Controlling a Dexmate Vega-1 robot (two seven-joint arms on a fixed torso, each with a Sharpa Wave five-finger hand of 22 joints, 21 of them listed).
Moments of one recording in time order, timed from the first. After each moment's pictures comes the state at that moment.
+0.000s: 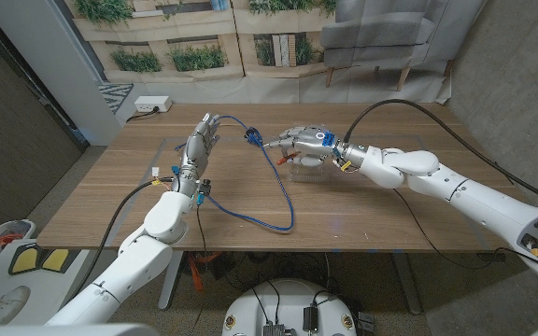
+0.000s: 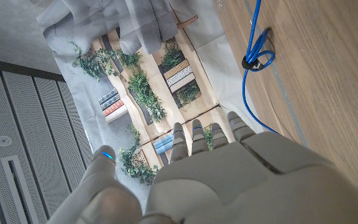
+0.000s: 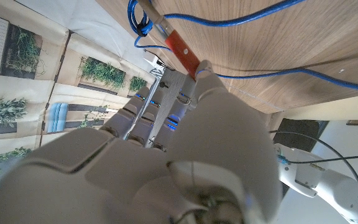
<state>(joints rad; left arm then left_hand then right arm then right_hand) 1.21 0.61 0.27 -1.83 -0.43 -0.29 0.29 0.06 0.05 0.44 -0.10 0.18 0.16 -0.08 0.19 0.18 0.09 0.00 0.24 0.20 -0.15 0.04 0.18 0.18 -0.05 0.07 0.19 0.17 -0.50 -0.76 -0.83 -1.46 -0.98 0.59 -0.41 1.20 0.14 0.23 -0.14 0.18 0.30 -0.20 0.19 0.20 0.75 -0.19 0.80 0.41 0.40 -0.04 0.26 0.42 0.38 -0.04 0.19 0.17</state>
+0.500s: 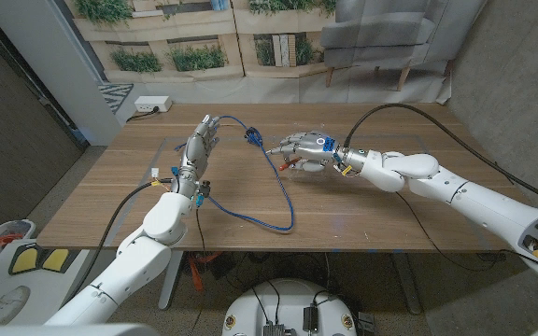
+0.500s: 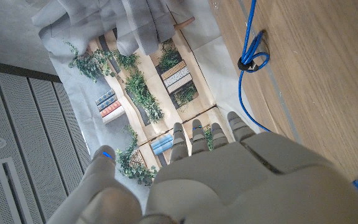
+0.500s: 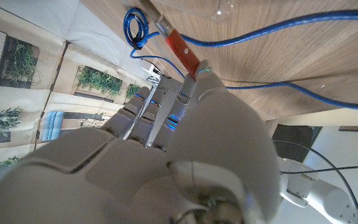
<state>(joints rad) 1.23 0.62 0.26 -1.85 -0.43 -0.26 0.30 0.06 0.05 0.44 -0.10 0.18 0.16 -0.08 0.19 0.18 0.08 0.00 0.24 0.20 -0.15 0.04 0.18 0.18 -0.05 0.07 0.19 0.17 -0.50 -0.77 -0.85 -1.44 -1.00 0.58 -0.41 1.20 0.14 0.23 -0.14 0.18 0.31 -0.20 0.19 0.20 0.75 -0.19 0.81 0.41 0.41 -0.04 0.26 0.42 0.38 -0.04 0.19 0.17</state>
